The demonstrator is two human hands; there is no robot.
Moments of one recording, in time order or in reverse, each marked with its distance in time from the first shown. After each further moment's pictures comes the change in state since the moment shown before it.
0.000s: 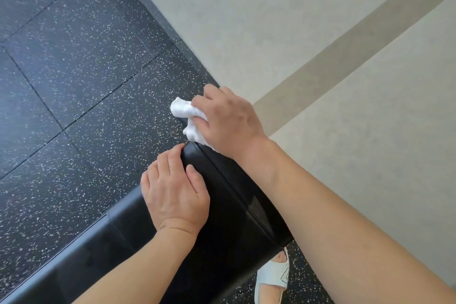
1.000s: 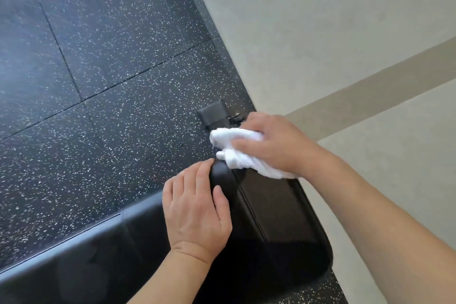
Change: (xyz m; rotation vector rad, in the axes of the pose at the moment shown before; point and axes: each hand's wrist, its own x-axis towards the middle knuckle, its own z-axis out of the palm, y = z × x) left_hand 0.000 -0.009 0.002 -0.079 0.043 0.057; right_hand 0.028 0.037 -0.009 0.450 -0.578 0.137
